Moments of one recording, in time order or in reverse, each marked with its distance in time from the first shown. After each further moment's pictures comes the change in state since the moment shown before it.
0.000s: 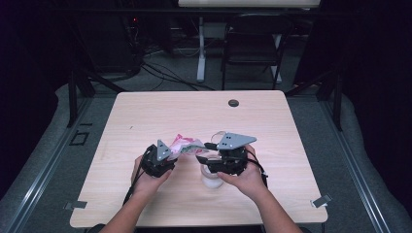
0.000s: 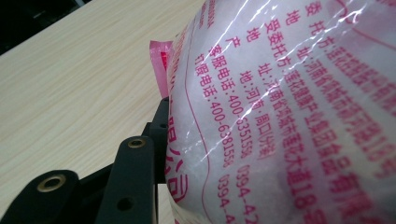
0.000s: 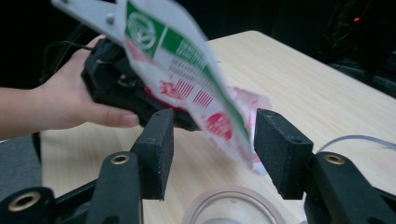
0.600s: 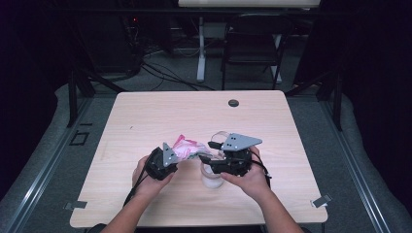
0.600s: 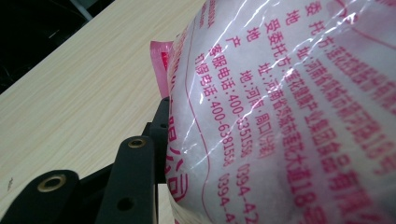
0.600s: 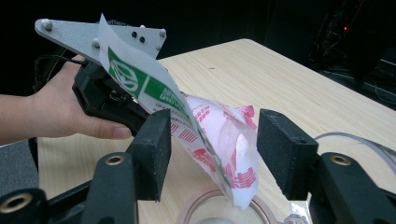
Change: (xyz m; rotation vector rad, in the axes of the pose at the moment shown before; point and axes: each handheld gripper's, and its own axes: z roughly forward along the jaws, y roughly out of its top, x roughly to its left) left arm -0.014 0.004 -0.003 0.006 0.044 0.110; right arm 0.000 -0.002 -0.010 -0.034 -0.019 -0.004
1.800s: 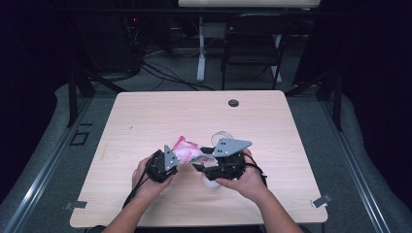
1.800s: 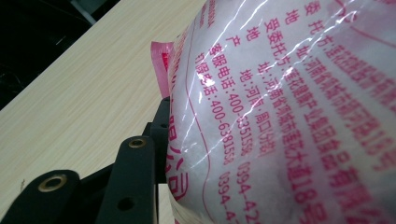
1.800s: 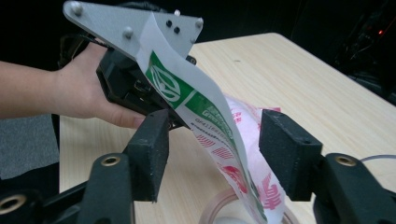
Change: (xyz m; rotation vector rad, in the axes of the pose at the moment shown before) left arm -0.007 -0.001 -0.005 0.002 0.018 0.042; right arm 0.014 0.004 0.010 0.058 0.089 -0.097
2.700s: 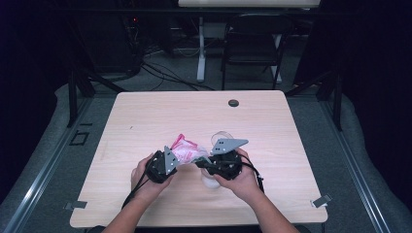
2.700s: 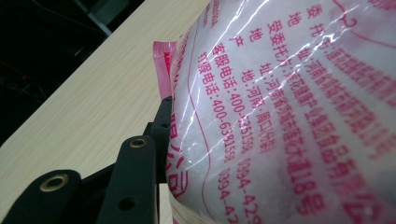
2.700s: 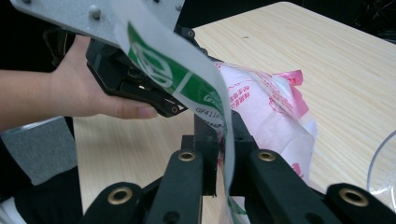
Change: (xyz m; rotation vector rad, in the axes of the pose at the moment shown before) left arm -0.003 0.001 -0.005 -0.020 0.061 0.042; right arm -0.002 -0.009 0.012 0.054 0.035 0.150
